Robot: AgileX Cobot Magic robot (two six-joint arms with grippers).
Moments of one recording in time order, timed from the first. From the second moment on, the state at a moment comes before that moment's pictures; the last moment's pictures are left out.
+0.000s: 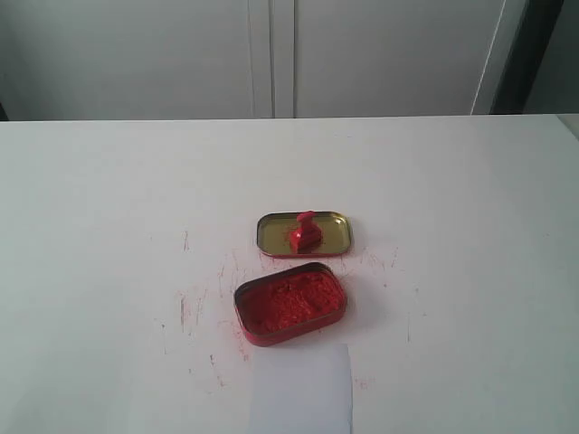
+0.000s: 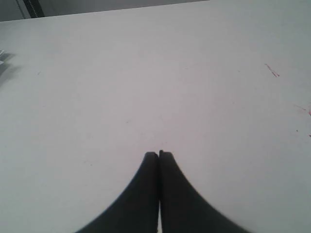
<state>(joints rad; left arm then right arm) 0.01 0.00 0.03 -0.07 0.38 0.13 0.04 0.01 -0.01 0.05 0.36 -0.05</state>
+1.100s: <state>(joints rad) 0.01 0.00 0.03 -0.07 0.38 0.13 0.04 0.01 -0.01 0.05 -0.22 -0.05</state>
